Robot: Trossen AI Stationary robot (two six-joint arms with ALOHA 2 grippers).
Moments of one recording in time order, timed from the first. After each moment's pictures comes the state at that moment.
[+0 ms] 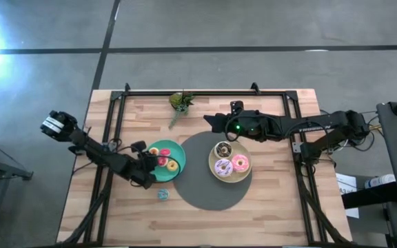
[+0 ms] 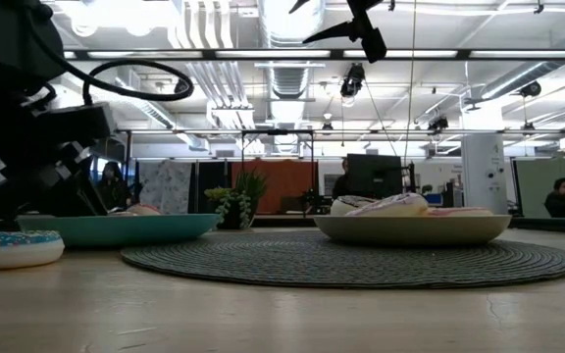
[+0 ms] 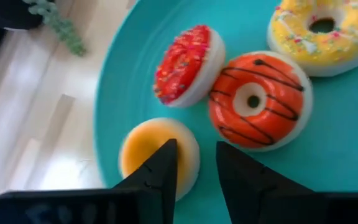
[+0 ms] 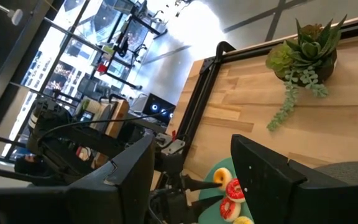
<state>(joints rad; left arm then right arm) -0.48 1.34 0.47 -0.44 -0.71 -0.63 0.02 1.41 1.16 -0.05 0.47 1.18</state>
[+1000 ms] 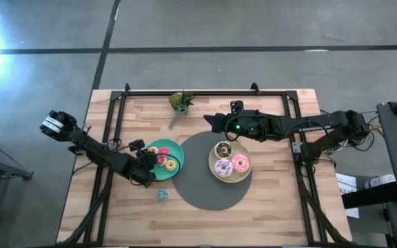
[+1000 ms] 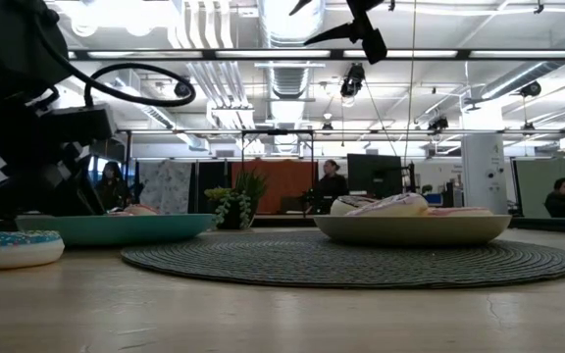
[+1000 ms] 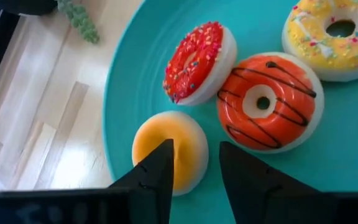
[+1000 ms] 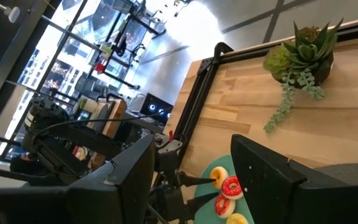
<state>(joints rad) -0.46 1.34 0.49 -0.52 -0.71 -0.67 0.02 1.41 1.16 -0.06 0.47 1.17</state>
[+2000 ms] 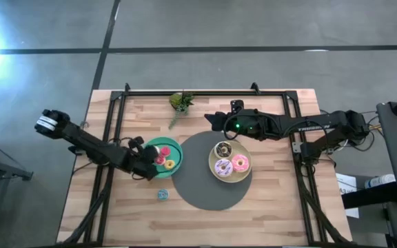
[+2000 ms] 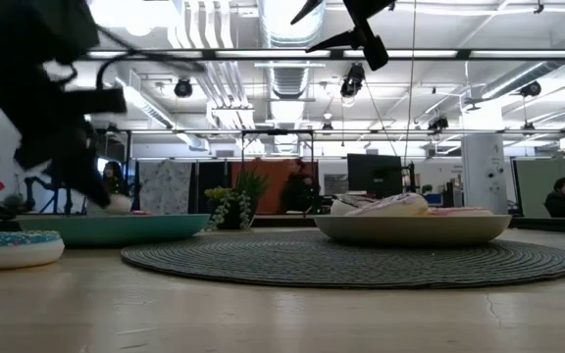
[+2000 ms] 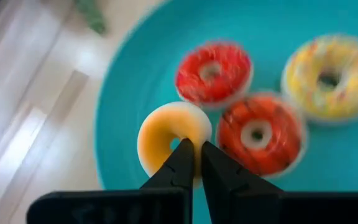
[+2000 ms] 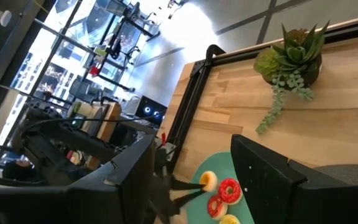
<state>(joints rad) -0.37 1.23 0.53 -0.58 -0.61 -0.73 0.00 1.41 1.14 -0.06 0.47 1.18</state>
